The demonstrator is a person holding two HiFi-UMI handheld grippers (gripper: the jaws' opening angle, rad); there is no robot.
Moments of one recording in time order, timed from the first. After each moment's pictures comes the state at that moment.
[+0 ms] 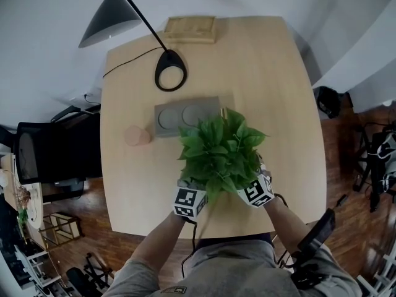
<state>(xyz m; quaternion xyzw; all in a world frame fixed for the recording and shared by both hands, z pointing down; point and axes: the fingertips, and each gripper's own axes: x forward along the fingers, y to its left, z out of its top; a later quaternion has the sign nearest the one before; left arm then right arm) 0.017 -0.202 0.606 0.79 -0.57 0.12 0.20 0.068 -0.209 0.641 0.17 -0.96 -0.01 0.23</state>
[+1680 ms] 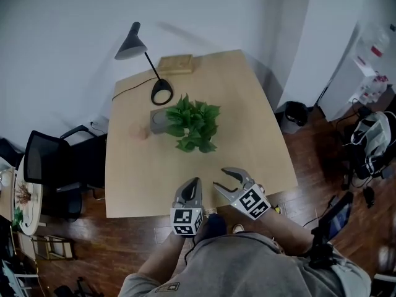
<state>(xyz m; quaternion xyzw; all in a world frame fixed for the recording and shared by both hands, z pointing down) 0.106 -0.030 0.508 0.77 -0.62 0.09 0.11 0.169 -0.042 0.509 0.17 -0.97 0.00 0.17</state>
